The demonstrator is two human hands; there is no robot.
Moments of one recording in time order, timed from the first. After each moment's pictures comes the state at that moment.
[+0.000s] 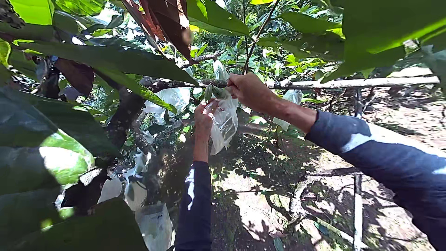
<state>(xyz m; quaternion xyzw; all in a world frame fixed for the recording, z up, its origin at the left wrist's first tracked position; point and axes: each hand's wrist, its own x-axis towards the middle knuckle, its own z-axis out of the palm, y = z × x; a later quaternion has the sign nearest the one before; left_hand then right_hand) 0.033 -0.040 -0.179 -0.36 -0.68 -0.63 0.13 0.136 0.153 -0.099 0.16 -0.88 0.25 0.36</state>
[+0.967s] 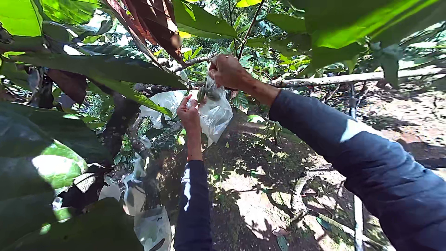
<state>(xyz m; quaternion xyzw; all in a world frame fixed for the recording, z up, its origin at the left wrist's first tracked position) 0.038 -0.040 -0.150 -0.32 -0.65 -0.62 0.31 0.113 0.142 -0.041 0.11 -0.87 0.34 0.33</state>
